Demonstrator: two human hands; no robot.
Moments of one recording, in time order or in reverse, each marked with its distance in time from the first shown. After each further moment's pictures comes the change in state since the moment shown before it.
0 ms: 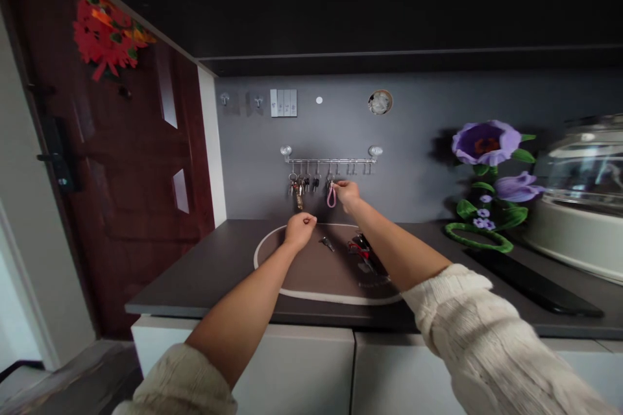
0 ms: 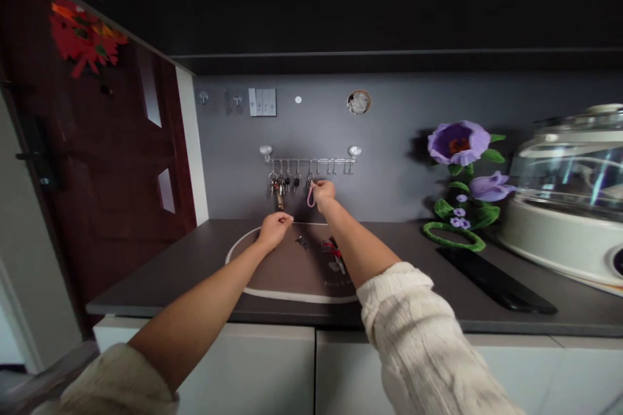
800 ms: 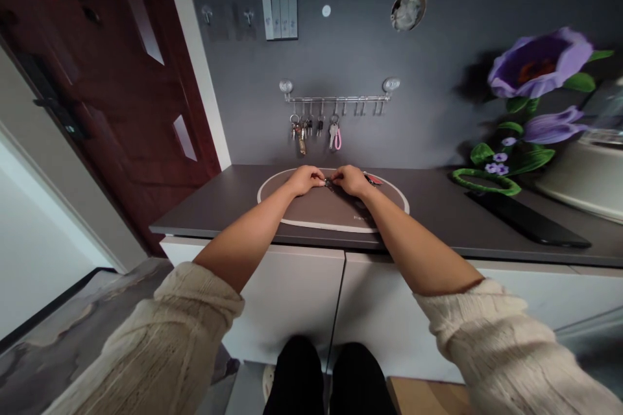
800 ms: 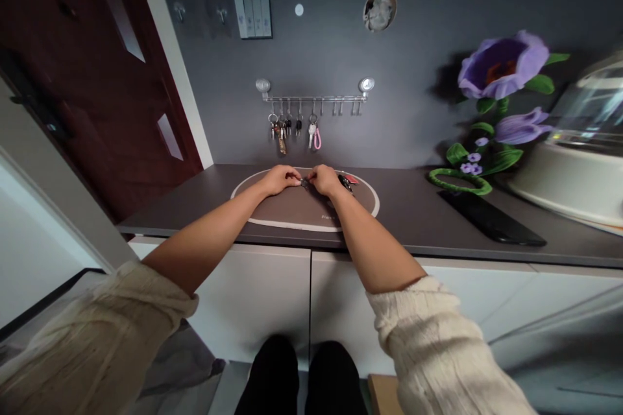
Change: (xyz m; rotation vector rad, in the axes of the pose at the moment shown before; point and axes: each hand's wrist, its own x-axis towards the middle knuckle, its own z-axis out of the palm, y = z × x) left_hand -0.011 -0.005 -0.009 0.112 -0.427 0.110; right_hand -0.092 0.030 -0.041 -0.748 -0.583 -0.283
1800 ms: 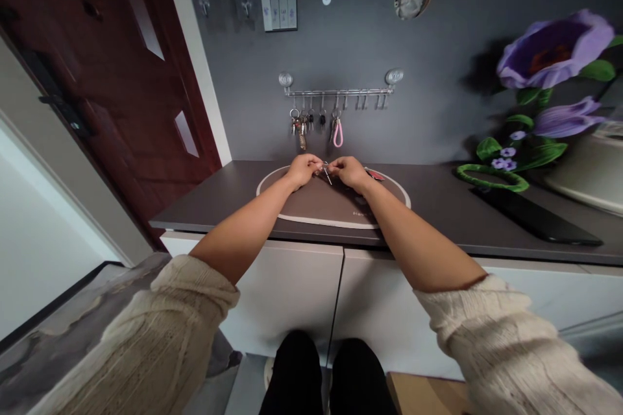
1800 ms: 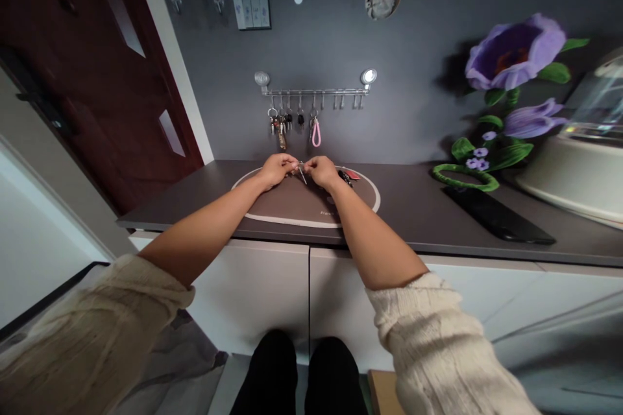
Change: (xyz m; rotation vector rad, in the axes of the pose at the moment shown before) left_hand 0.003 0.011 0.003 -0.371 0.214 -0.149; right_hand 0.006 -0.001 0.010 0.472 0.076 0.055
